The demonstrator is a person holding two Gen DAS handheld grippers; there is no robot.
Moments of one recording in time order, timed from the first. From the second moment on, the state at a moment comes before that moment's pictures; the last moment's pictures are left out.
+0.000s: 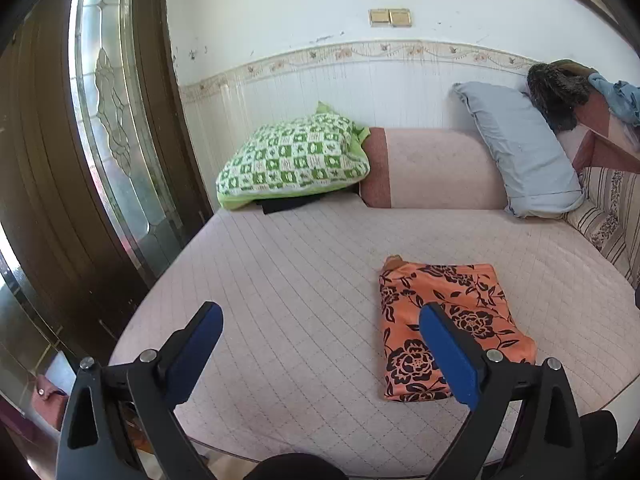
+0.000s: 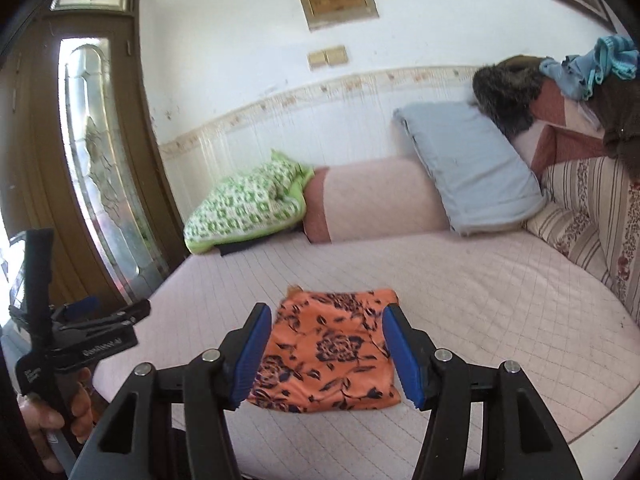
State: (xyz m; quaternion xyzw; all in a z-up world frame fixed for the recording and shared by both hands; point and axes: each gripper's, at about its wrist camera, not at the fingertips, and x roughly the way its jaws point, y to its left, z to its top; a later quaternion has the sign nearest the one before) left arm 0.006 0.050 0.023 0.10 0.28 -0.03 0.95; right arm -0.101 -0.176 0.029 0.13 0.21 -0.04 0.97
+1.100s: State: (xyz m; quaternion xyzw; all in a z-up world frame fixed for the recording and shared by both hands) left arm -0.058 0.060 0.102 0.09 0.20 -0.04 0.97; right arm -0.117 -0.138 0.065 0.11 0.19 -0.03 0.98
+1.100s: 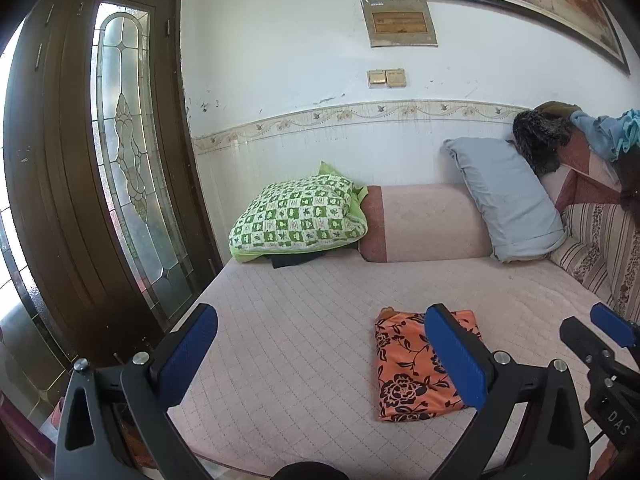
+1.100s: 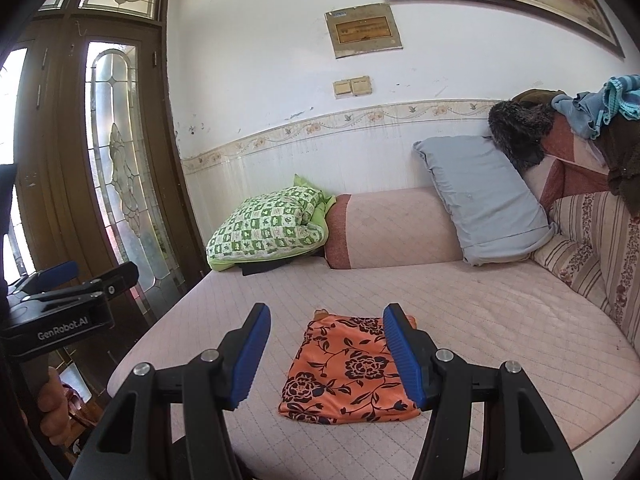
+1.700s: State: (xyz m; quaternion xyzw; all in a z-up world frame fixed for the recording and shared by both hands) left arm -0.044 0.056 0.109 0.09 0.19 -0.07 0.97; right arm -0.088 -0.135 0.053 0.10 0.21 -0.01 0.97
